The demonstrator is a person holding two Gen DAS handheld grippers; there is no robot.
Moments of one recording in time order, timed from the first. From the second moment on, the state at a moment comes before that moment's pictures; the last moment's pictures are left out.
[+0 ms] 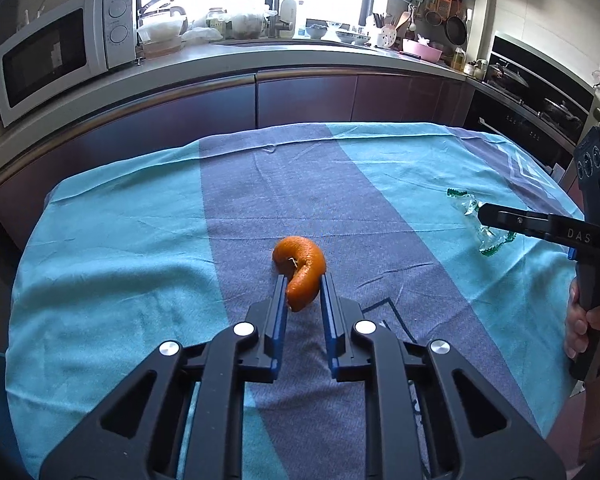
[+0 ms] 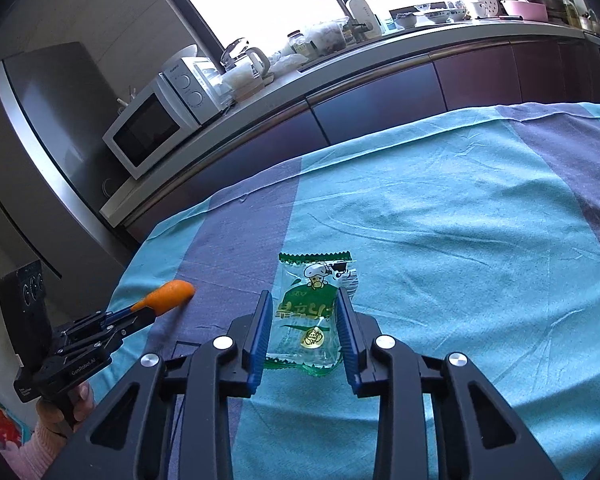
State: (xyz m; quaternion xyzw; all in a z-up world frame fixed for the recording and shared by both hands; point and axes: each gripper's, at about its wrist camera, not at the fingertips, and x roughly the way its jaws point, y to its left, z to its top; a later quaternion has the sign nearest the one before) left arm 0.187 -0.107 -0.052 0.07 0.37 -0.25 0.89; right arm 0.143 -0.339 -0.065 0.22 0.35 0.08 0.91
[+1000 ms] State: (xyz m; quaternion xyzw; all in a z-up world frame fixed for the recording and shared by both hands) left arm 0.107 -0.019 -0.033 0.04 0.34 -0.22 0.91; right arm 0.127 -0.239 -0.051 0.20 0.34 0.19 0.90
